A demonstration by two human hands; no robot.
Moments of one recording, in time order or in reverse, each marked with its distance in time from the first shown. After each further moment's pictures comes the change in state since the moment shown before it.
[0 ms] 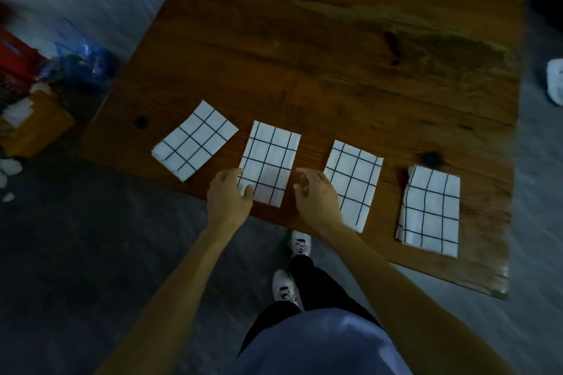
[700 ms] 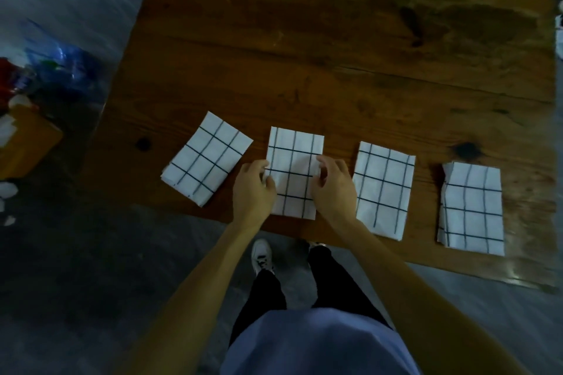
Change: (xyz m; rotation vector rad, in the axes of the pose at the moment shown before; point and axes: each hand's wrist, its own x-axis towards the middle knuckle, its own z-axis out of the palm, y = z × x) left_hand 0.064 0.003 -0.002 -0.131 -0.106 0.047; right_hand 0.048 -0.021 0.032 -0.014 0.173 0.202
